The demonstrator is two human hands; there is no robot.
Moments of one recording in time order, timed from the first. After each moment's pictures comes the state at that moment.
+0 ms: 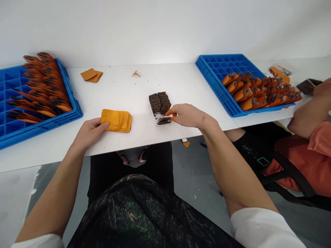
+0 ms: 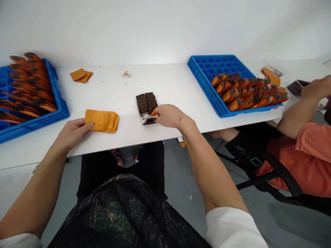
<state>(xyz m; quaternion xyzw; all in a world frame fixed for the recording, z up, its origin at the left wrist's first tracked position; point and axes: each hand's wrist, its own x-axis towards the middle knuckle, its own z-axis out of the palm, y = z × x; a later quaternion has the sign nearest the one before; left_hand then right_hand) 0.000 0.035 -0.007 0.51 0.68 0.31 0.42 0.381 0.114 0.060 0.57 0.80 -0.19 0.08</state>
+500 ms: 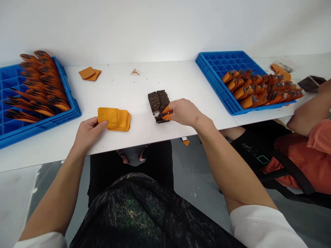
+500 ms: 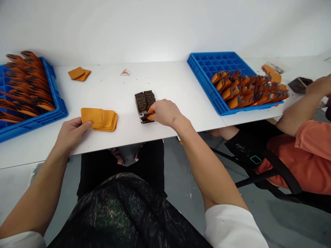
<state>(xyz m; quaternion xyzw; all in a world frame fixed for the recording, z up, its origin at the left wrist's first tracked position) 0.005 0.027 -0.012 0.50 0.67 0.37 0.40 0.373 0.114 0.057 0.57 0.80 -0.17 0.01</state>
